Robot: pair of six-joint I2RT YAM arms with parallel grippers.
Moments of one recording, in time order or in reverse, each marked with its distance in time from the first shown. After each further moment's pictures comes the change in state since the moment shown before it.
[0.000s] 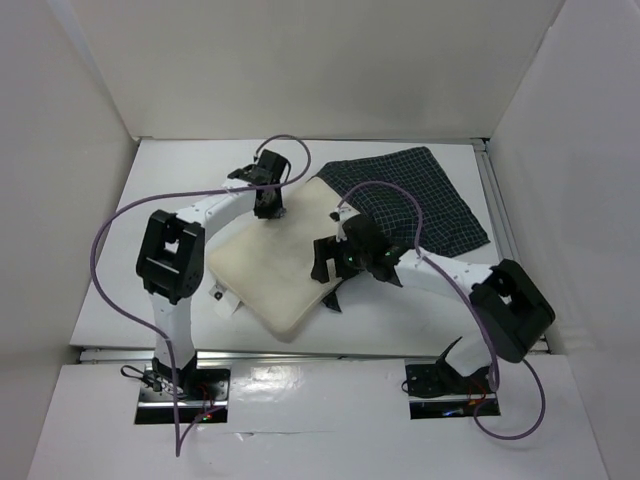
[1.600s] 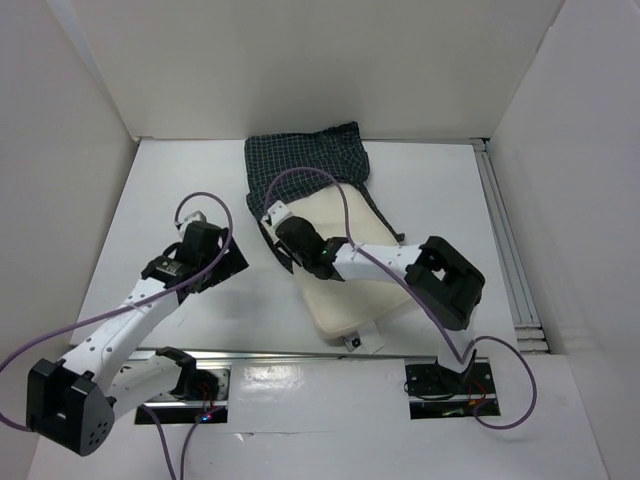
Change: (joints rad) left arm 0.057 -1.001 -0.849 -0.033 -0.010 -0.326; right arm 0.232 0.410 0.408 0.026 0.544 -0.454
